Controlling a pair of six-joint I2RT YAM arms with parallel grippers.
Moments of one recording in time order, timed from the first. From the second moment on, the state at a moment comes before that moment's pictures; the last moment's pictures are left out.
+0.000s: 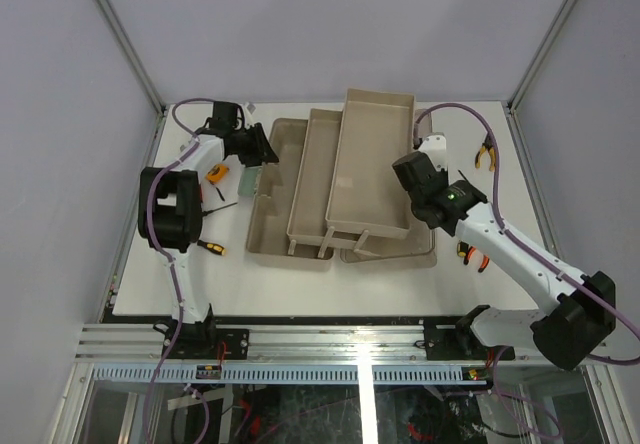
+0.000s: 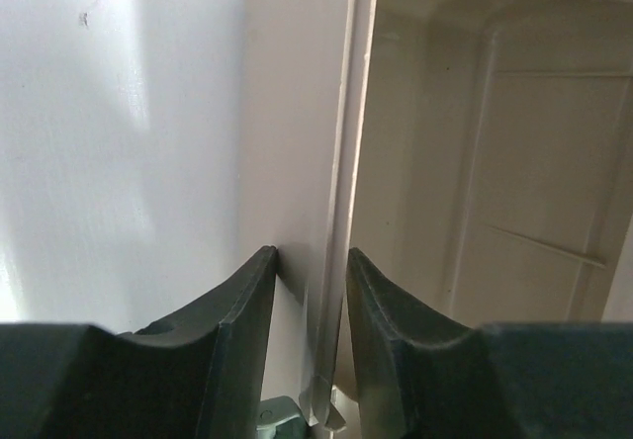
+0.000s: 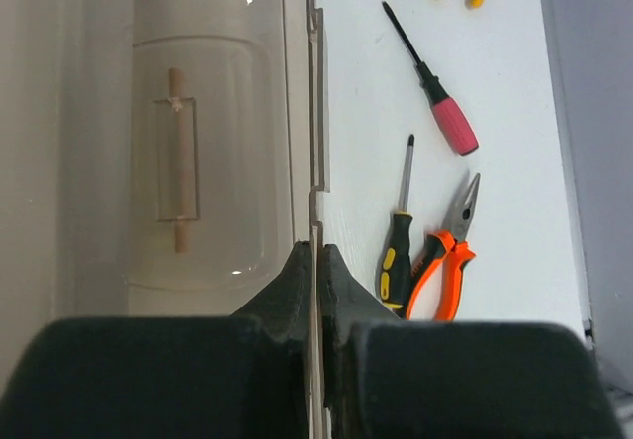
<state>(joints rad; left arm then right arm) -0.06 2.03 1.52 -0.37 0.48 -0.38 0.63 1.27 1.11 -0.78 0.73 0.39</state>
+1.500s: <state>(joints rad) -0.06 1.87 1.52 -0.33 0.65 -0.54 0.39 1.15 1.13 -0.61 0.68 0.28</state>
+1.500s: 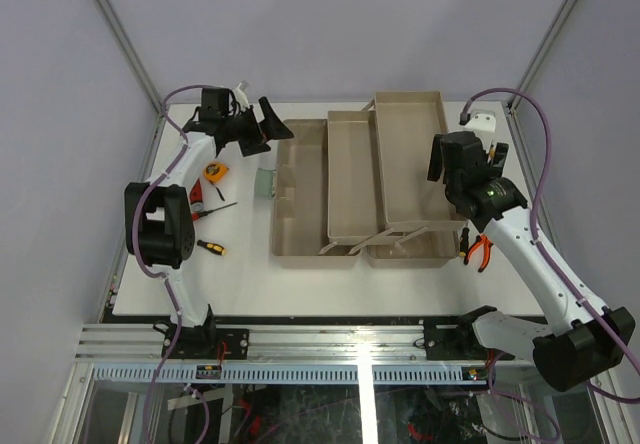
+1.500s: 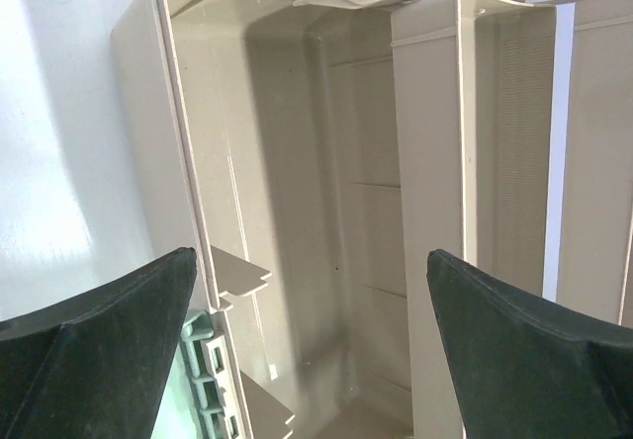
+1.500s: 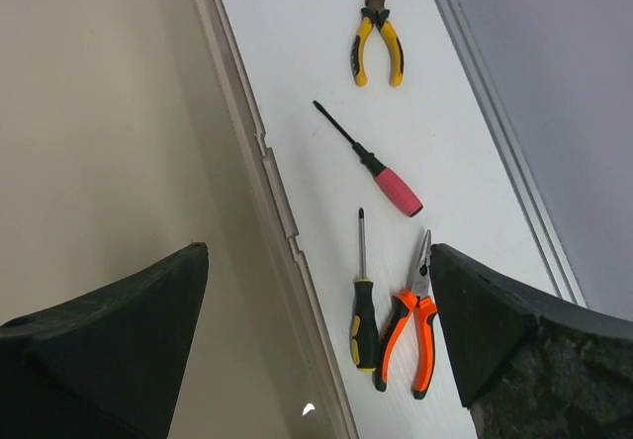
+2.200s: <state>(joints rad) 0.22 1.85 1.70 -0.57 0.40 -0.30 0.37 1.22 1.39 -0.73 0.47 0.28</state>
